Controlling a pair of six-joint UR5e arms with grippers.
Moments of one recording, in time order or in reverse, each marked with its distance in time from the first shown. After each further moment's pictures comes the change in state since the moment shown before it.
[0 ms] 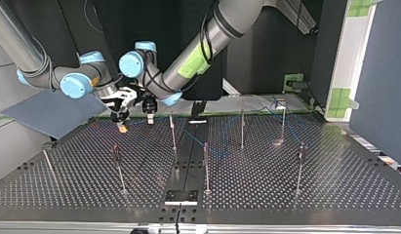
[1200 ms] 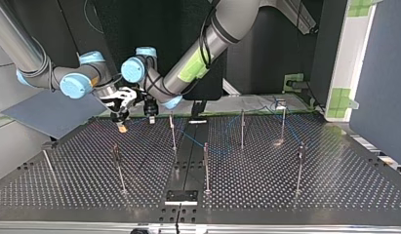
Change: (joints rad) left arm 0.013 -0.062 0.088 -0.020 -0.001 -0.053; right arm -0.002 -0.001 -0.005 0.015 -0.001 -0.002
